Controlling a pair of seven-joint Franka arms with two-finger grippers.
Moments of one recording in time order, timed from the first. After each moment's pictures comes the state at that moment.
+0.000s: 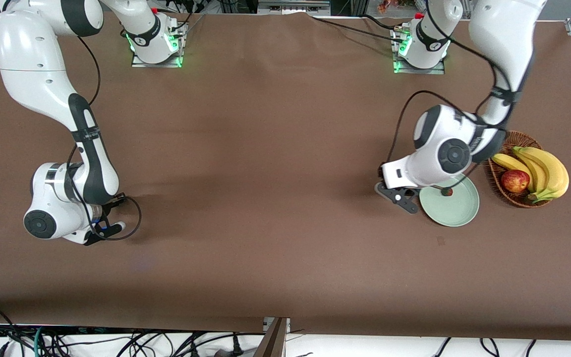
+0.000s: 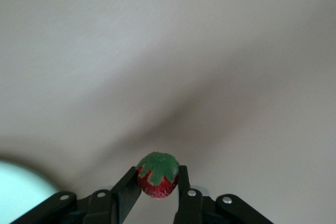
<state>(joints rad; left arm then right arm) -0.06 0.45 -0.22 -1.82 0.02 2.09 0.36 0.01 0.86 -0.04 -1.38 -0.04 1.86 -0.43</state>
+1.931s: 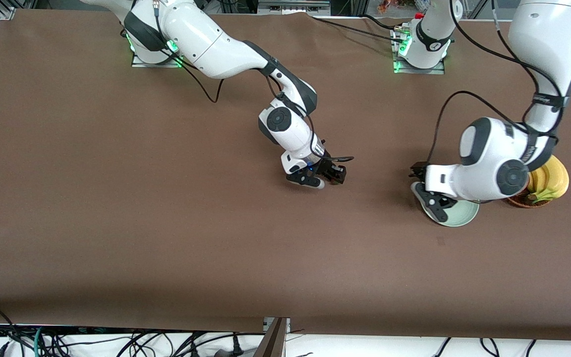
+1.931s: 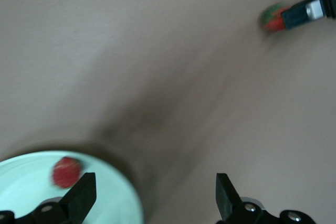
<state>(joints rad) 0.15 0.51 -0.36 -1.79 0.00 2.05 0.62 0.73 1.08 0.21 -1.18 0.12 2.76 1.09</state>
